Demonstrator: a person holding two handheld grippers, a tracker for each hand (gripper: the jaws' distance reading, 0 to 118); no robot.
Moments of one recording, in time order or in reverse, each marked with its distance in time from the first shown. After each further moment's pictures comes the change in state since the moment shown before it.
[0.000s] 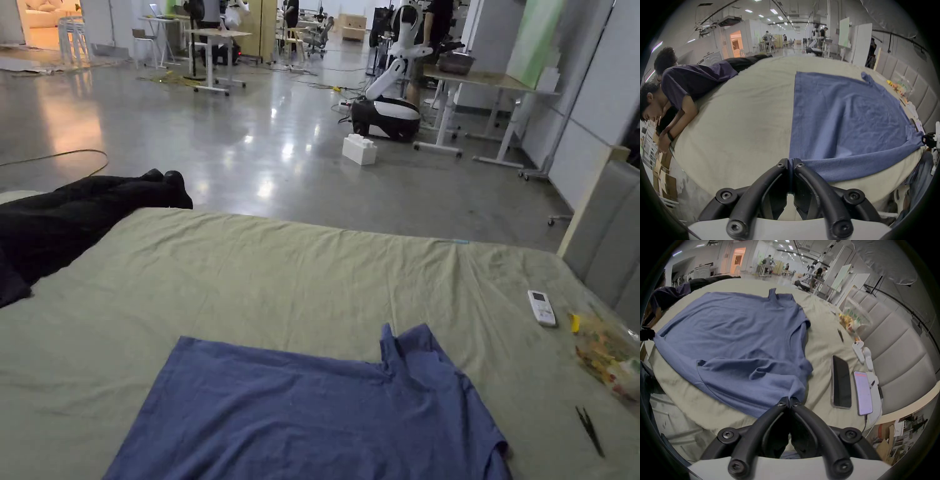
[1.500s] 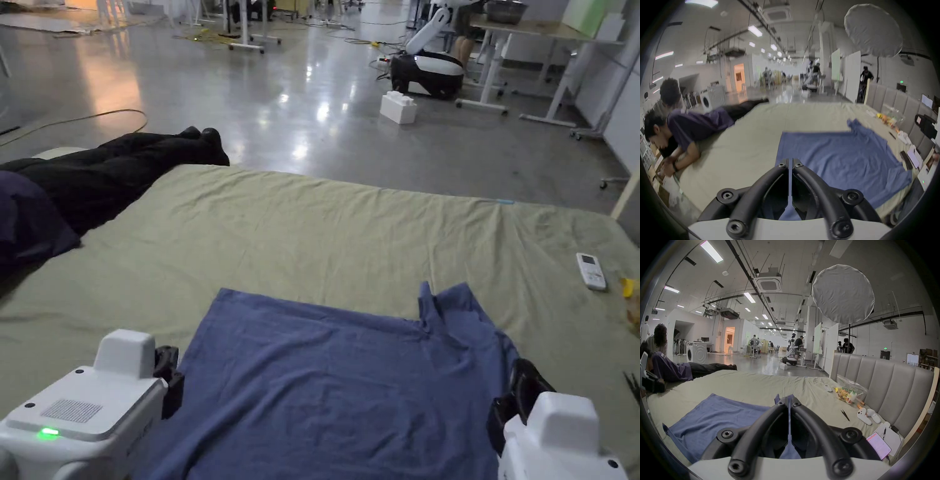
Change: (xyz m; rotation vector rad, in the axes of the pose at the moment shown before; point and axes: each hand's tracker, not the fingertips) left arm 0.060 0.080 0.063 0.369 0.009 -0.001; right arm -0.043 0.113 0.080 0.850 -0.093 -0.264
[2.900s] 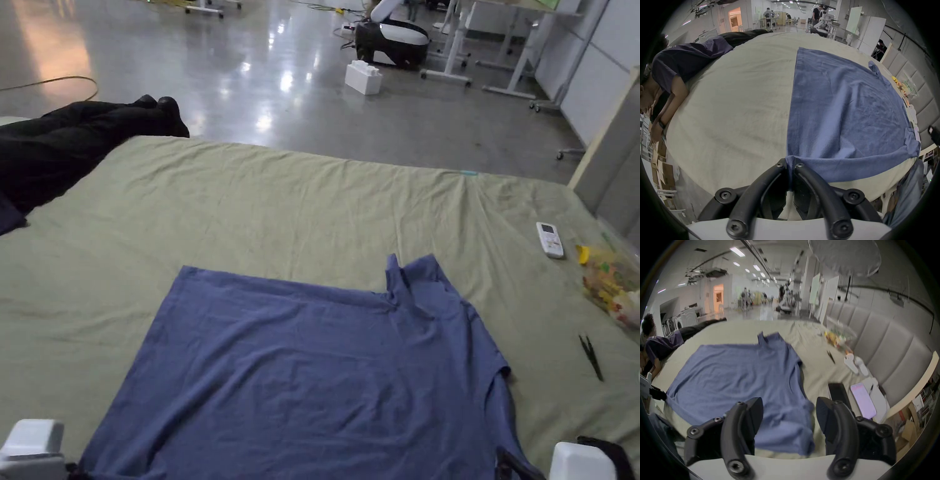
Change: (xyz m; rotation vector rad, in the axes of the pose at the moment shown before) left arm -0.064 -0.100 -0.066 -0.573 -0.048 0.080; right arm 0.069 -0.049 0.020 -0.627 -0.052 -0.020
